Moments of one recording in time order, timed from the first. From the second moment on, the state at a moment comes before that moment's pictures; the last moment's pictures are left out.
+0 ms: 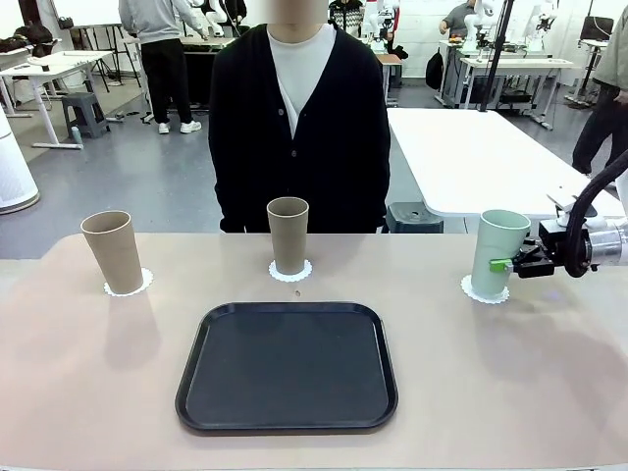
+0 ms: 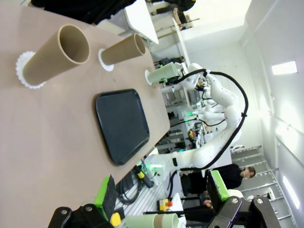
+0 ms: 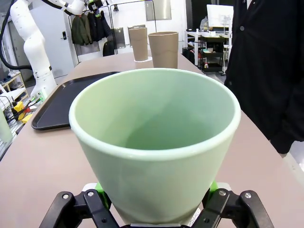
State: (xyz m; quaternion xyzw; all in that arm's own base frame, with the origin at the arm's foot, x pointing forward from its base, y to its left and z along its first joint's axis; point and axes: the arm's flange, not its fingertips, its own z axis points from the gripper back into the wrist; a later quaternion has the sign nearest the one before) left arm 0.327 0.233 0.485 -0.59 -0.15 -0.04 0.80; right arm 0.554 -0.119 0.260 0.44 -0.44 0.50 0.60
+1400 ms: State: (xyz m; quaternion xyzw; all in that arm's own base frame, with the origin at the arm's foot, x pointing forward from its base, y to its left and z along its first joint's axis) left arm 0.327 0.233 0.485 -0.59 -0.15 -0.04 0.80; right arm 0.558 -0.123 0.241 0.44 -0.44 0.51 0.59
